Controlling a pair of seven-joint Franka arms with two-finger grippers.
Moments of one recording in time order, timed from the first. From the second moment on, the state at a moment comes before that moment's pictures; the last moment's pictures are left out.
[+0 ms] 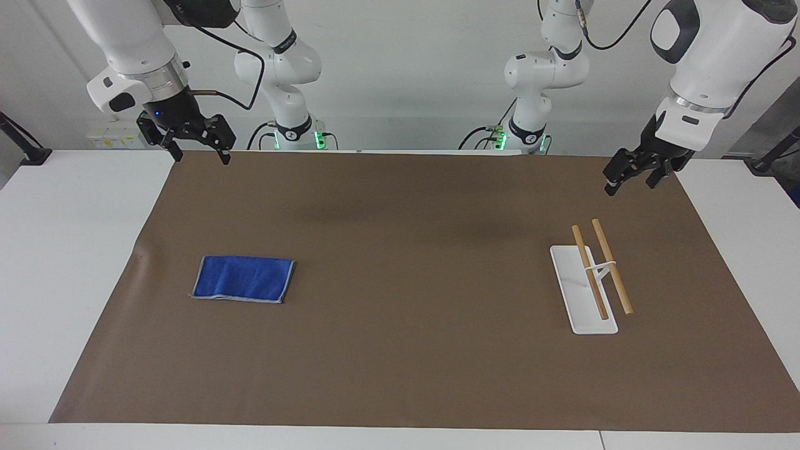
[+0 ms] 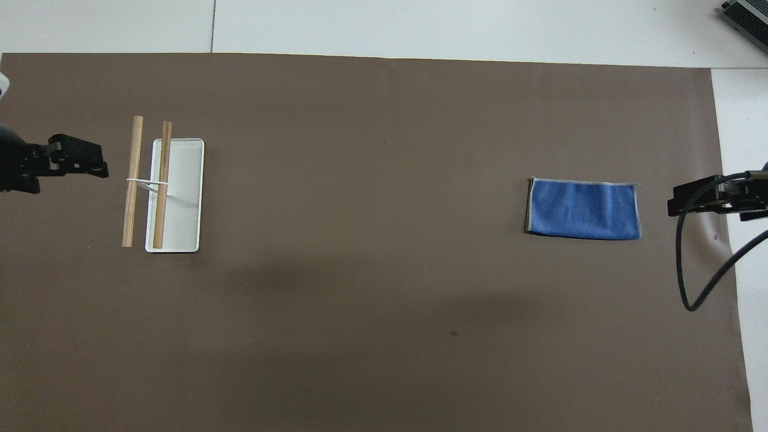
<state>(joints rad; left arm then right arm) 0.03 0.01 -0.10 -1.60 -0.02 1.67 -0.24 0.05 -0.03 -0.07 -1.56 -0.01 1.51 0.06</state>
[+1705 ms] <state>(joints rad) 0.03 0.01 -0.11 -1.60 -0.02 1.68 -0.22 0.03 -0.07 -0.08 -1.91 -0.01 1.94 0.06</state>
